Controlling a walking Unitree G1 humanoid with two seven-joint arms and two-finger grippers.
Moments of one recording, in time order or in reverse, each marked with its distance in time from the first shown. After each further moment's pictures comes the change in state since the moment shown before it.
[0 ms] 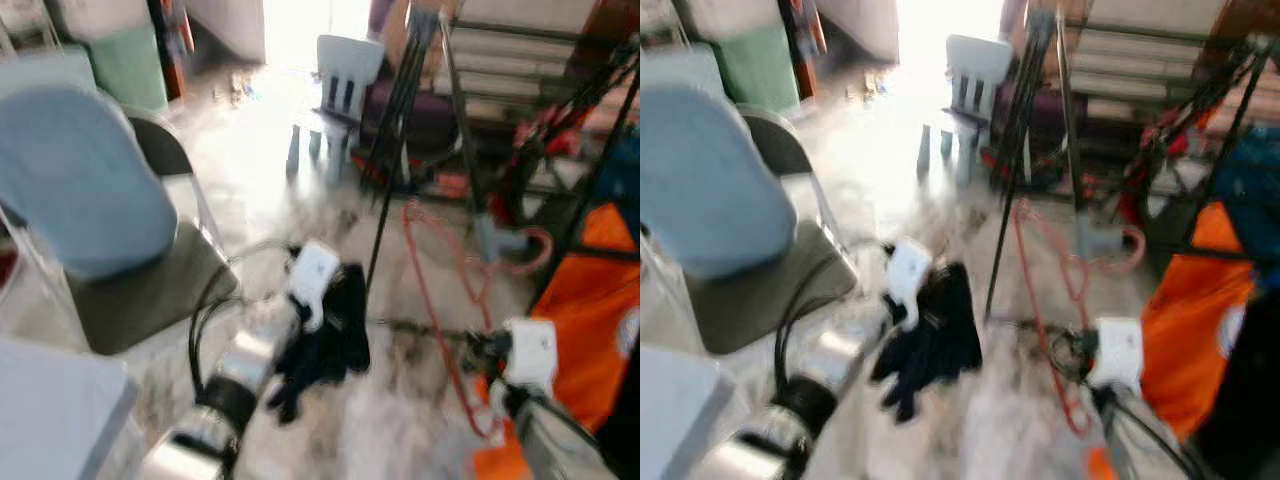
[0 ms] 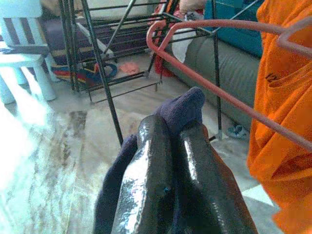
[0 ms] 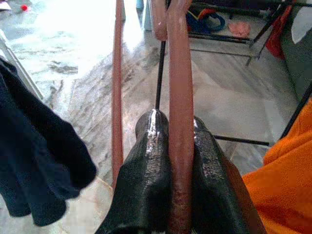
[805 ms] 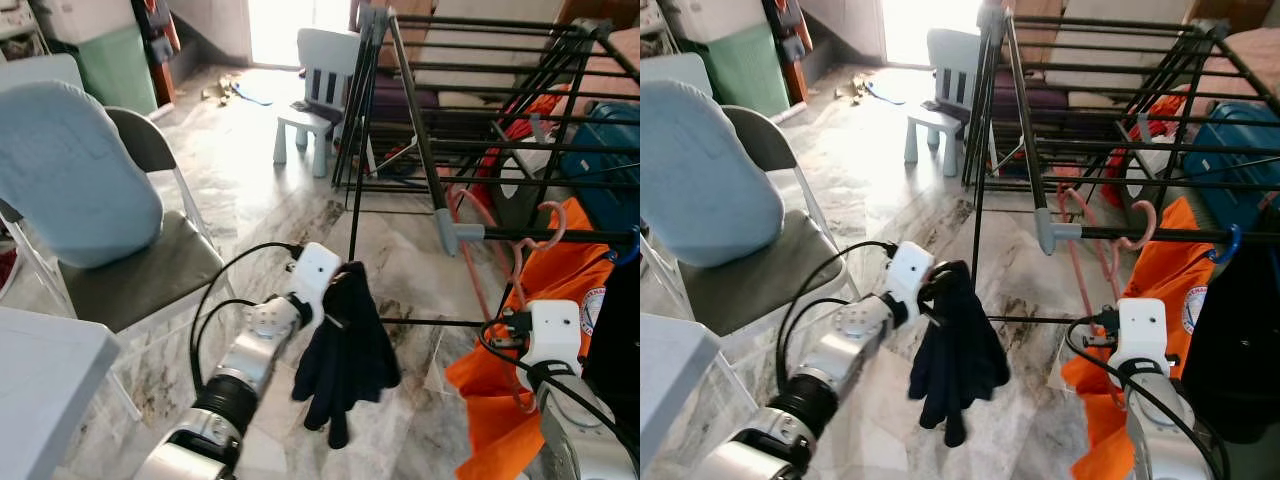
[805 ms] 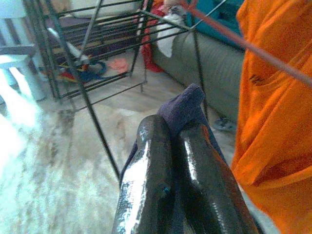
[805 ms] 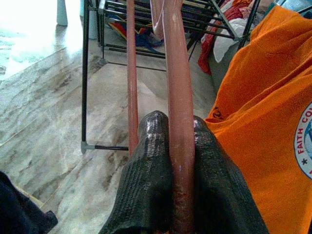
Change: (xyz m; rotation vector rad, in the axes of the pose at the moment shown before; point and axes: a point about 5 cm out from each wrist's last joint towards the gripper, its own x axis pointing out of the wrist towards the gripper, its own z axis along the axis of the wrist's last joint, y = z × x) left arm 0.001 -0.002 0.000 -0.001 -0.008 -0.005; right arm 0.013 -0.037 0.023 -0.177 -0.089 -0.222
